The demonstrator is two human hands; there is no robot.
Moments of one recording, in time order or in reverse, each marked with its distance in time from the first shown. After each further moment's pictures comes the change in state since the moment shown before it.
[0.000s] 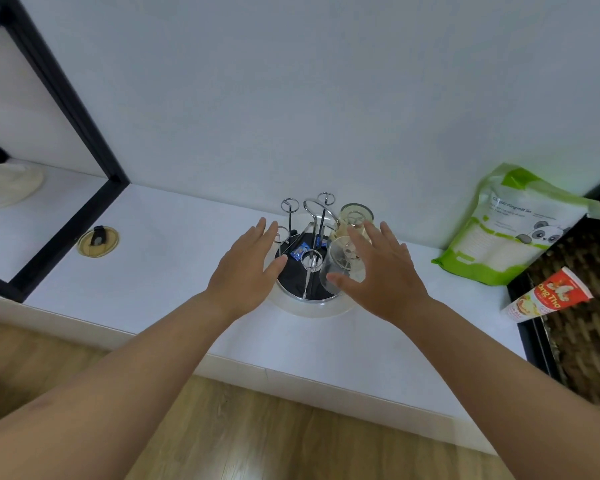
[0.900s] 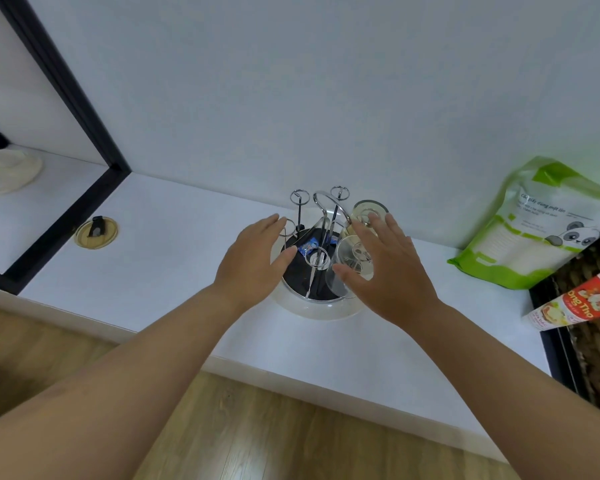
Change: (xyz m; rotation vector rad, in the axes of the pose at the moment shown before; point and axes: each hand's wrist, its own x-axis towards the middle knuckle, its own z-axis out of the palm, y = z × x) left_hand 0.024 -0.014 0.020 0.004 0.116 0.013; right_hand 0.012 0.003 0.016 0.080 0.091 -0.057
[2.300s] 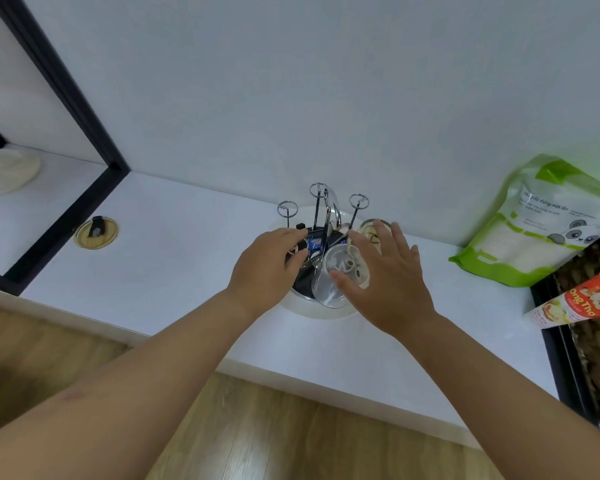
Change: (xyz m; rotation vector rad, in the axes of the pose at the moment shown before) left_hand 0.000 0.017 0.009 -0.051 0.005 0.077; right_hand -0.009 -0.001 0.012 -0.083 -0.014 0.045
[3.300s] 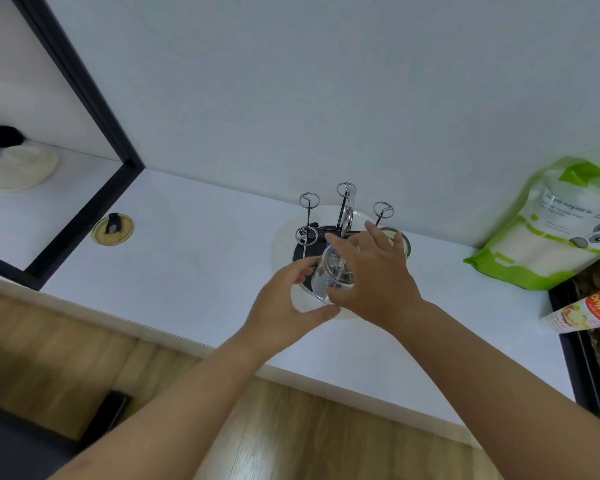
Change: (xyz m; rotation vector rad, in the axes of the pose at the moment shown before) left_hand -0.055 -0.013 0.025 -0.432 -0.080 -0.166; right_hand 0.022 -0.031 0.011 -0.115 -0.114 -0.147
